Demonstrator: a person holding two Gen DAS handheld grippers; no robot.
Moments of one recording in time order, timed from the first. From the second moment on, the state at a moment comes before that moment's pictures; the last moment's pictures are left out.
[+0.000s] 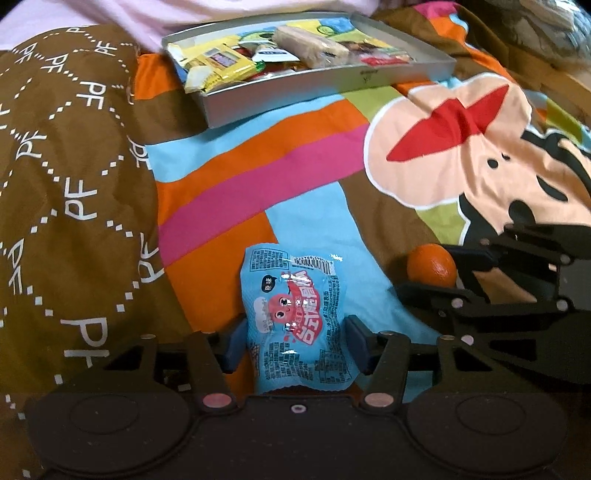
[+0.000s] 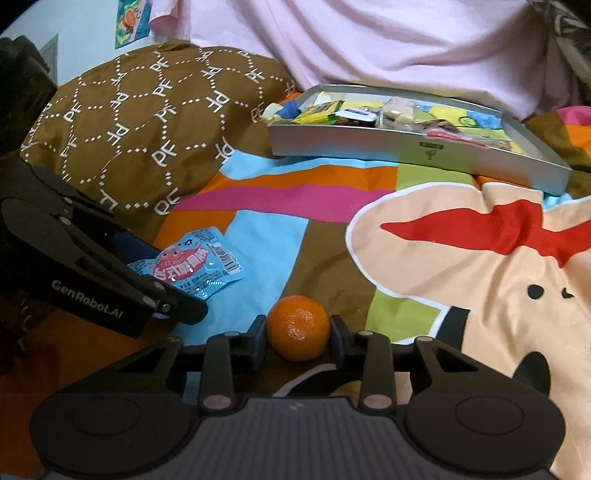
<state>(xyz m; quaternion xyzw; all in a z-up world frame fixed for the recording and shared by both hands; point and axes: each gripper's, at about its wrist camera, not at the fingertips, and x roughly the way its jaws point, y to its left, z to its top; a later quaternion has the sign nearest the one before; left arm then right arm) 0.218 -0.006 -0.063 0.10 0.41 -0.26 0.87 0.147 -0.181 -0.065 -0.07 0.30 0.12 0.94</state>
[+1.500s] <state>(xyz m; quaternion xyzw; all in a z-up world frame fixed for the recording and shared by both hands) 0.227 0.020 -0.016 -0.08 0.32 -0.23 0.92 0.126 -0.186 -0.036 -0.09 0.18 0.07 0.98</state>
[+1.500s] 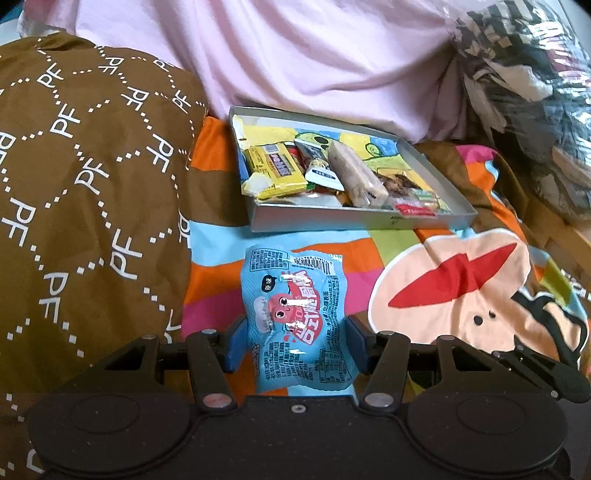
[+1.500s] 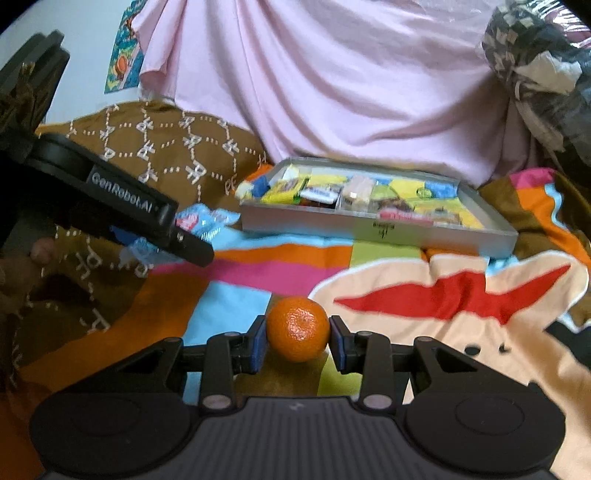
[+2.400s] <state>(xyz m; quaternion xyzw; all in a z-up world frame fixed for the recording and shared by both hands) 0.405 -0.042 0.069 -0.08 0.28 -0.17 0.94 0.313 -0.242 0.064 -0.09 0.14 0.05 0.99</state>
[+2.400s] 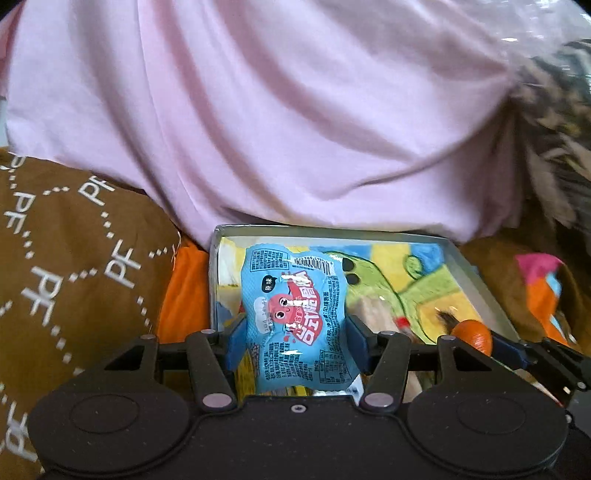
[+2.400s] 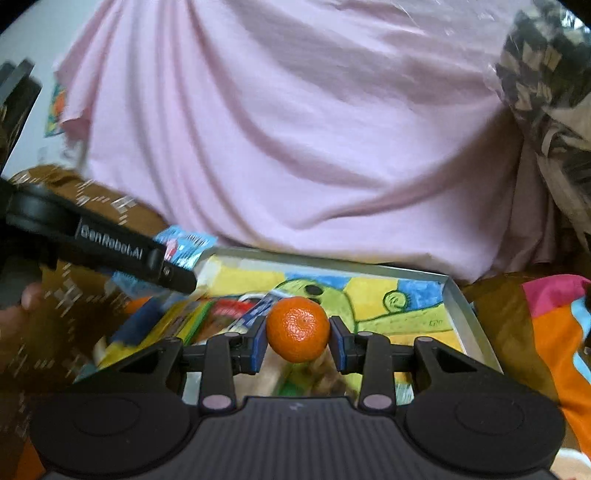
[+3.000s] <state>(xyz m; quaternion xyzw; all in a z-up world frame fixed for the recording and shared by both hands) 0.441 -0.065 0.041 -0.05 0.33 -0.15 0.93 0.375 -0.254 0.050 -0.08 0.18 0.02 0.98</state>
